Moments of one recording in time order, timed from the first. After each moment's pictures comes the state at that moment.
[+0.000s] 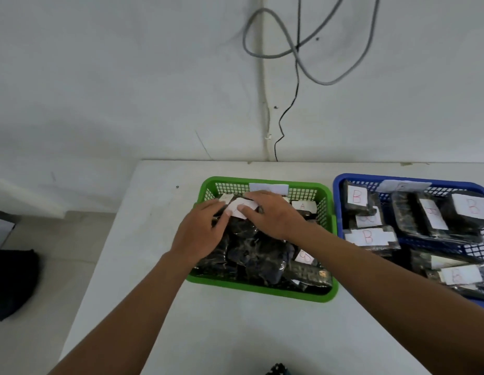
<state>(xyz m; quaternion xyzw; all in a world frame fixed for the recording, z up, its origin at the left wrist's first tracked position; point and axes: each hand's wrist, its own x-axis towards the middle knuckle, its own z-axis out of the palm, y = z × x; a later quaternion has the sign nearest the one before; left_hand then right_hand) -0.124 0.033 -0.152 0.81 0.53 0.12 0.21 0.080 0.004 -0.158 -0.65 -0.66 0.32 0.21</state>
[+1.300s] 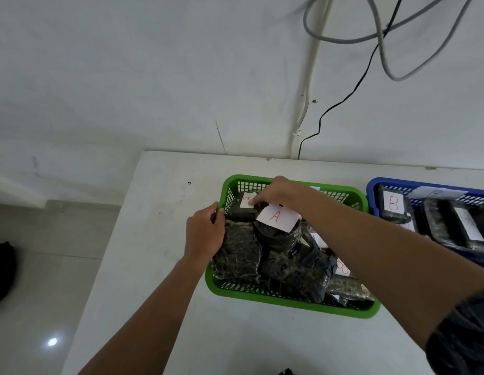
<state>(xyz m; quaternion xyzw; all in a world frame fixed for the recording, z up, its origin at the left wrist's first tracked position) -0.162 0.074 -0.189 0.68 0.63 0.20 0.31 0.035 0.115 -0.167 -0.80 -0.37 0.47 0.04</state>
